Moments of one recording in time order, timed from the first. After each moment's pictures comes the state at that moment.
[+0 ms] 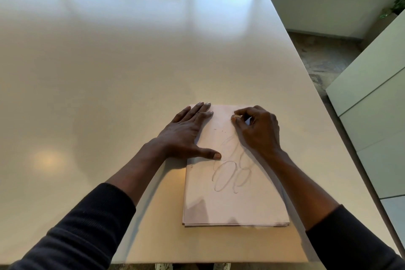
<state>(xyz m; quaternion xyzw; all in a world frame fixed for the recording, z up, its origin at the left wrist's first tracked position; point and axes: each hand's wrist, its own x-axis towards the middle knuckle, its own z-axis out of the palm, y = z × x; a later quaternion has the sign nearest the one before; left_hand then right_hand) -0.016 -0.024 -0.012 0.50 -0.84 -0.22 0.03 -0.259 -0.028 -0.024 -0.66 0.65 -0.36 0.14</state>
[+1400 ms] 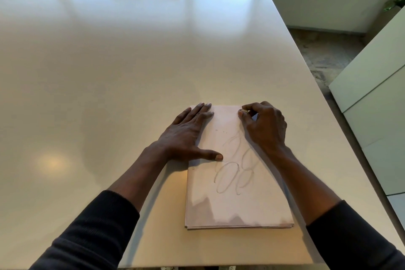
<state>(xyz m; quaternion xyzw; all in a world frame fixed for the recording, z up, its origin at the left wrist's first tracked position) -0.014 -0.025 -0.016 0.50 -0.84 -0.23 0.05 -0.266 -0.040 -0.025 -0.64 0.69 -0.33 0.10</state>
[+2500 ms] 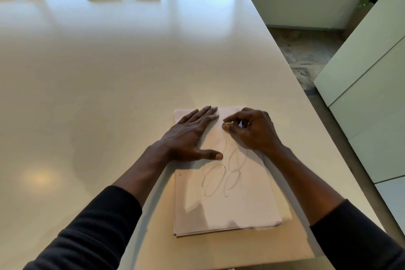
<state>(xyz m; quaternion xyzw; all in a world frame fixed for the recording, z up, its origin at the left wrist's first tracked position) -0.047 -0.049 -0.026 0.41 -0.88 -0.22 0.06 -0.294 -0.035 -0.022 -0.72 0.59 -0.30 0.19</state>
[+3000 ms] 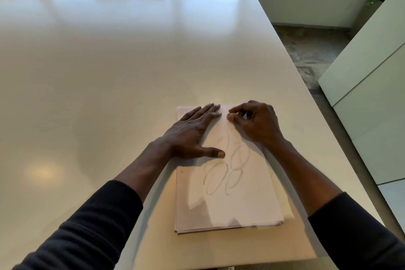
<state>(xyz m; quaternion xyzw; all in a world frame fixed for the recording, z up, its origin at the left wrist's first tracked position) -0.047 -0.049 -0.025 0.42 -0.88 -0.23 0.06 -0.297 -0.052 -0.024 -0.70 0.61 -0.32 0.18</state>
